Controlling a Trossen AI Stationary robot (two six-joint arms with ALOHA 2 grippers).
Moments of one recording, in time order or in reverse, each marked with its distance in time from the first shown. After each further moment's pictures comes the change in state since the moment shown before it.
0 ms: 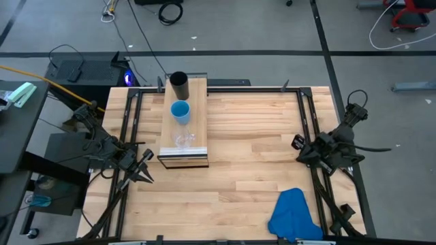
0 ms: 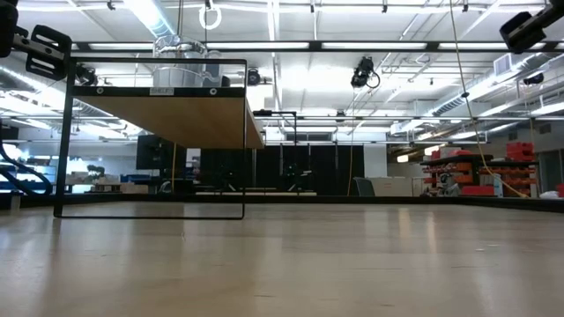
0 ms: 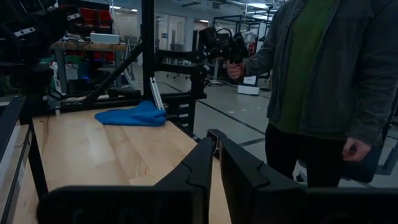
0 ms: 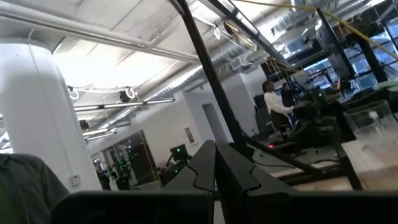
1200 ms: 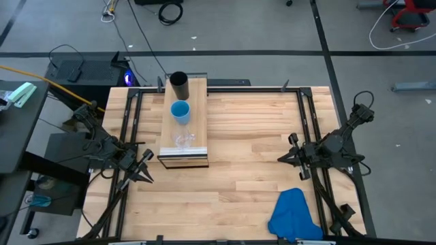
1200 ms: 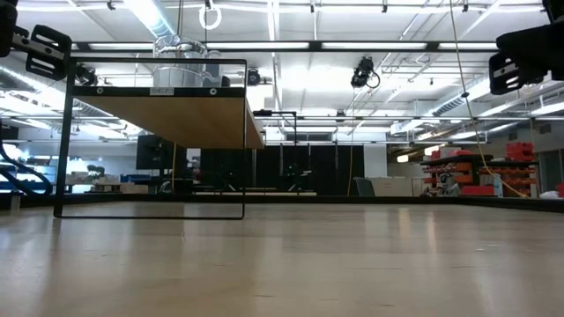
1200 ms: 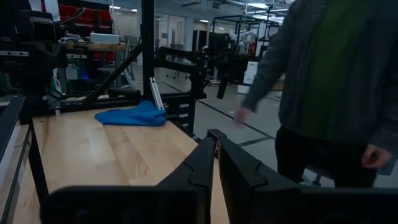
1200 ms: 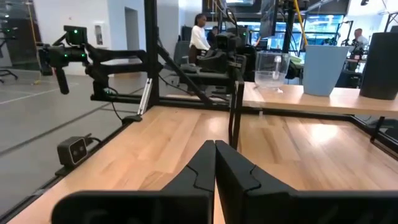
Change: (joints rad) left arm 0.000 0.000 0.000 0.000 0.000 0.000; right arm -0.088 0.077 -0.023 -0.329 0.171 -0.295
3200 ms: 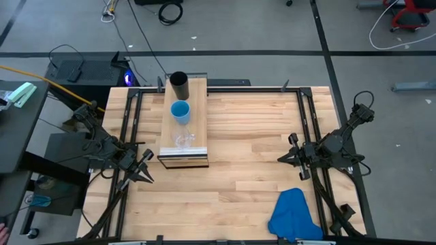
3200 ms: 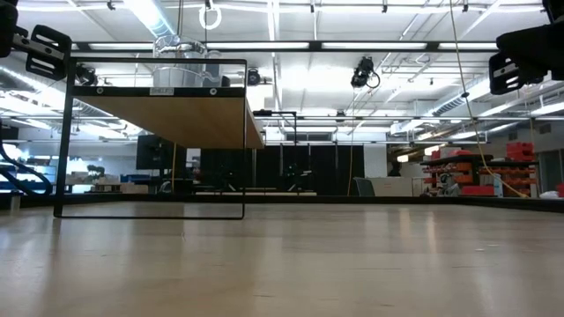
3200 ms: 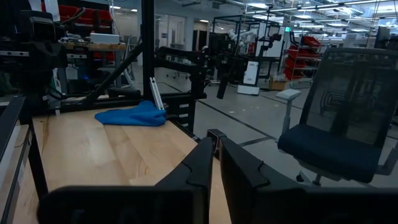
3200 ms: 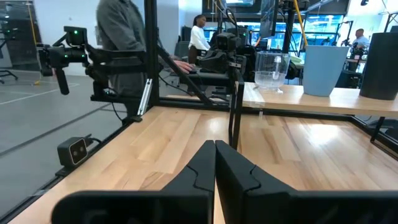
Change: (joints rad) left arm 0.000 0.000 0.000 0.000 0.000 0.000; right arm 0.000 0.000 0.000 0.001 0.000 0.001
